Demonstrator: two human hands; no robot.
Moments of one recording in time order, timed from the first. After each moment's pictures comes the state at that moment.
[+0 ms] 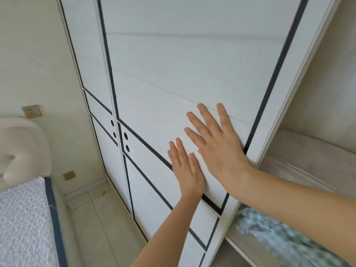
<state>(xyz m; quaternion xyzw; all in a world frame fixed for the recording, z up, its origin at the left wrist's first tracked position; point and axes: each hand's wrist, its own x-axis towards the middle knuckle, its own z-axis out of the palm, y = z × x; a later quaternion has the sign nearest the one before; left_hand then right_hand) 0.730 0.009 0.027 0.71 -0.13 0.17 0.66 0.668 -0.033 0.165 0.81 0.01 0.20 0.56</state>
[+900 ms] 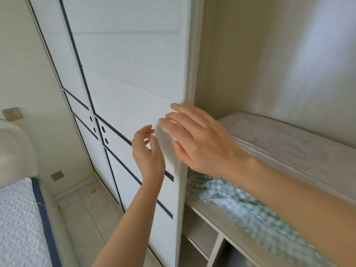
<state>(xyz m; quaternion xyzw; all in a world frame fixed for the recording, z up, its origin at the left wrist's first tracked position) 0.642 0.017 0.085 0.66 -0.08 0.26 0.70 0.540 -0.085 0.189 0.88 0.24 0.39 0.11</state>
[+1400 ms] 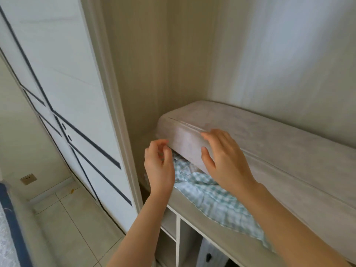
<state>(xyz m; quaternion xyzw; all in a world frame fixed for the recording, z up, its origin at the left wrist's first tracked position) 0.516 -0.110 0.056 0.70 -0.14 0.16 0.68 0.420 -0.241 0.109 0.93 -0.01 0.37 -0.07</state>
